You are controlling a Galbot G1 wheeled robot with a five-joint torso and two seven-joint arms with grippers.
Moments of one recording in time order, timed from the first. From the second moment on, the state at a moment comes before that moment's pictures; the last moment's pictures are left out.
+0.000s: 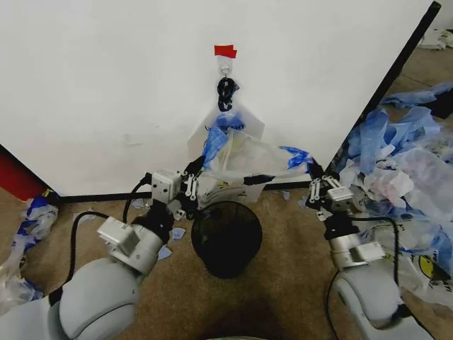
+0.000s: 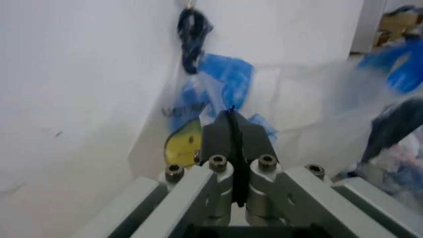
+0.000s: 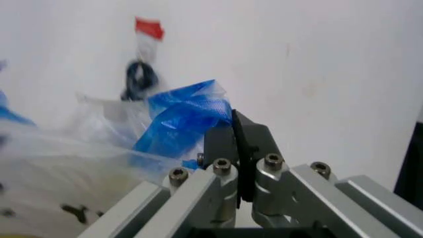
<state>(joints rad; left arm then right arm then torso) 1.10 -0.56 -0.08 -2.51 -0.72 0.14 -0.54 -1.41 1.15 0.48 2.28 0.13 0.16 0.09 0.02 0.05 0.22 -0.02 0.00</state>
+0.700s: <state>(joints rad) 1.20 -0.53 -0.15 -2.50 -0.73 0.16 -0.62 -1.47 1.12 0.48 2.37 0.20 0.15 0.04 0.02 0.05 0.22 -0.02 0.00</state>
